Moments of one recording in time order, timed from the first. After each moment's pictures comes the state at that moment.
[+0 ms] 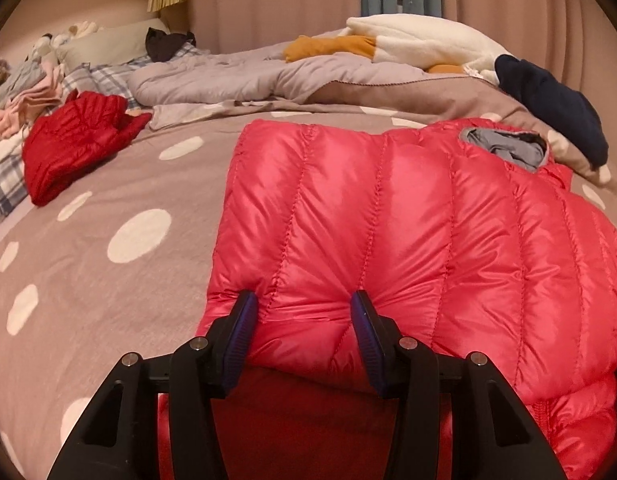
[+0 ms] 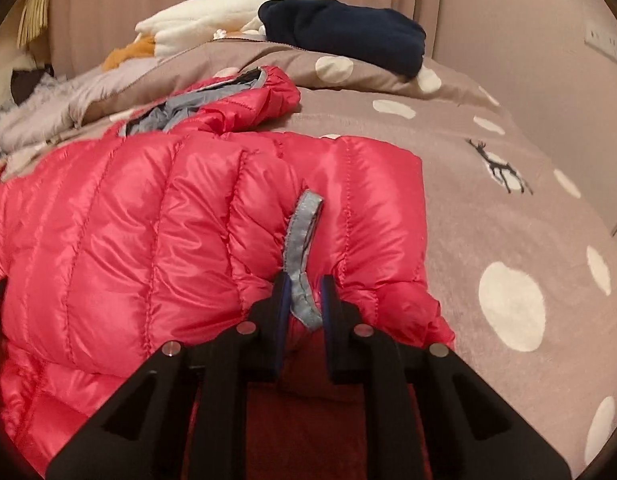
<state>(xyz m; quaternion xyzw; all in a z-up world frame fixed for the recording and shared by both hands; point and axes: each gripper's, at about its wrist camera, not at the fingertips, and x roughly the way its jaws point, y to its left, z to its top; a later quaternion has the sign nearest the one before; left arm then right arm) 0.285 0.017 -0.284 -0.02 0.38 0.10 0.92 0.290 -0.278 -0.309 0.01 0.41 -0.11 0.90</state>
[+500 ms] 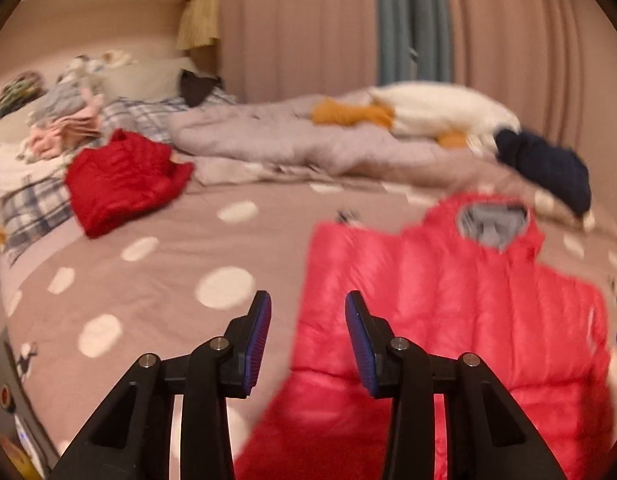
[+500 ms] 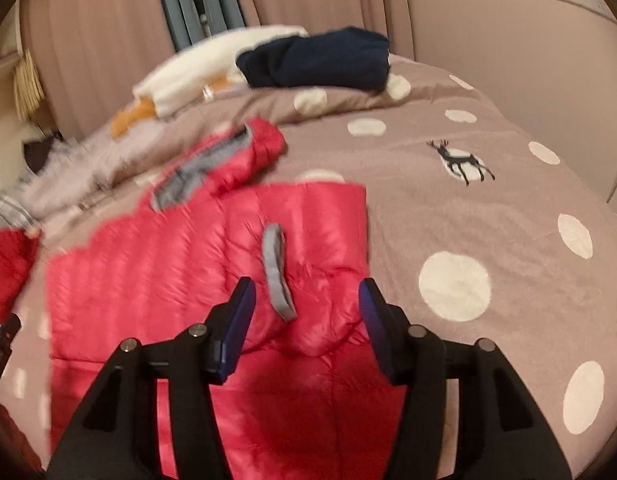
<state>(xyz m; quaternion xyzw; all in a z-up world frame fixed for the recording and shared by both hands) 0.213 0.055 -0.185 -0.04 0.29 0.13 0.95 0.235 -0.319 -0.231 0.13 0.38 -0.09 0.91</state>
